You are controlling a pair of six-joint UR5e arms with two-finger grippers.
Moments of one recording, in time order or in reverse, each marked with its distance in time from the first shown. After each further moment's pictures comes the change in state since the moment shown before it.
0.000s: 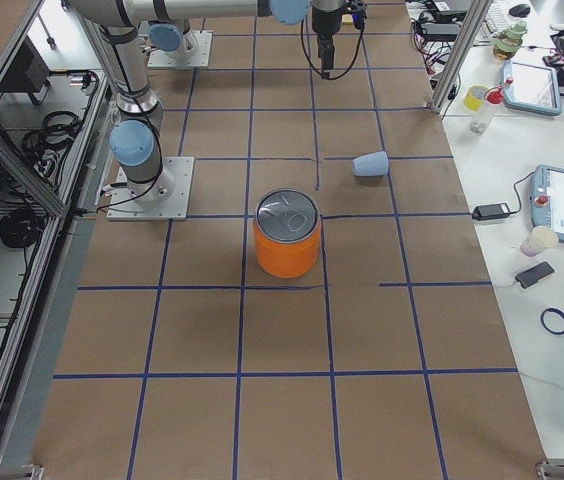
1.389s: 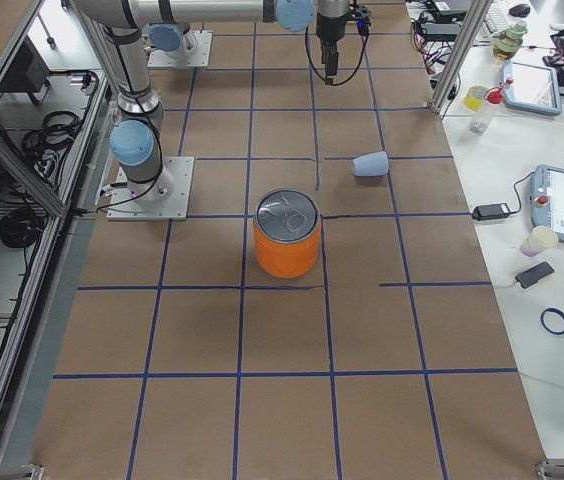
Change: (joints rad) left arm 0.000 -0.002 0.000 0.000 -0.002 -0.001; right arm -0.014 0.027 -0.007 -0.012 -0.004 -0.013
